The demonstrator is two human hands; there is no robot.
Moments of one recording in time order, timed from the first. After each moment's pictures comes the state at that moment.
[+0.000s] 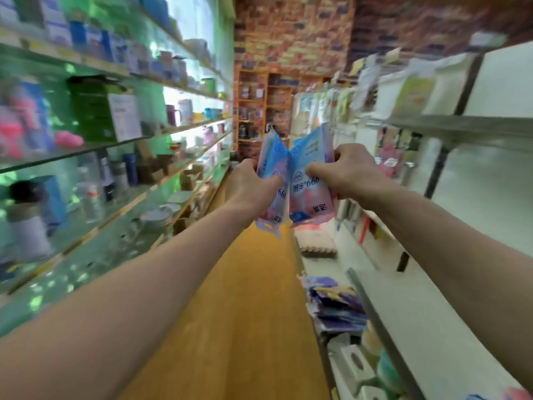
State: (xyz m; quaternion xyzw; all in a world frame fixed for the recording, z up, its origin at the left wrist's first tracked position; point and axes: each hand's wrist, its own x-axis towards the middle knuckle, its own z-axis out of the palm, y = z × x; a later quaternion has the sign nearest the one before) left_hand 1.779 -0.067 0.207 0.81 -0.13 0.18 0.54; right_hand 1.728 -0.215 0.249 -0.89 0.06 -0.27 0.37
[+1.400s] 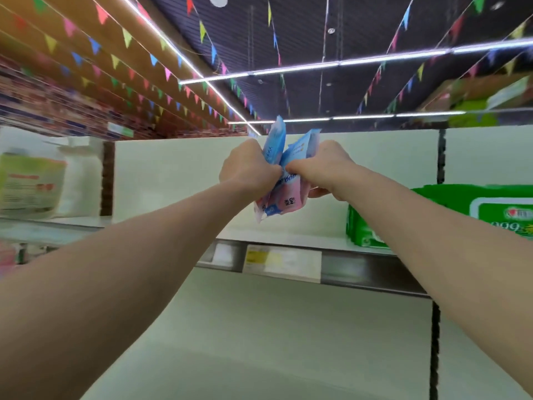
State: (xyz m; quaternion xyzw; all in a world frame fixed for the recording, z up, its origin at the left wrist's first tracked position) left_hand 1.755 -0.592 0.415 0.56 -0.64 0.09 0.52; right_hand 1.622 -0.585 0.426 -0.68 0.50 -0.52 0.14
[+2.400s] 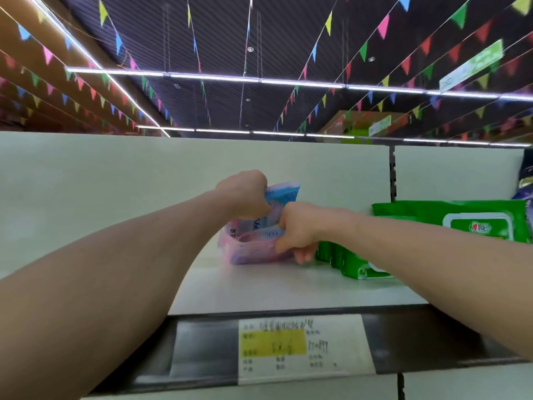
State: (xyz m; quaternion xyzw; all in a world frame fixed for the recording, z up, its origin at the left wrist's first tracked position) left_hand 1.734 -0.714 0.433 0.46 -0.83 0.14 0.29; right_hand 1.618 -0.666 0.402 -0.69 0.71 -0.15 0.00
